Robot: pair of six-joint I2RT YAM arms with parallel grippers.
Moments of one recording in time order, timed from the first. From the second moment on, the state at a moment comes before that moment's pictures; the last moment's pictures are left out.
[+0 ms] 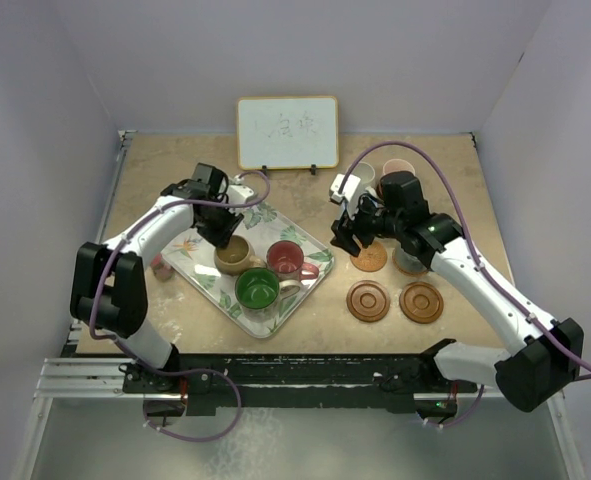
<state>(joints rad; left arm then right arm) -0.28 1.63 1.19 -0.74 0.15 0.38 0.50 1.21 1.09 -0.51 -0.42 -0.43</state>
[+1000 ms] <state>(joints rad) -0.29 1.54 1.46 -0.79 -0.05 0.51 0.28 1.07 1.09 -0.53 -0.26 -0.36</state>
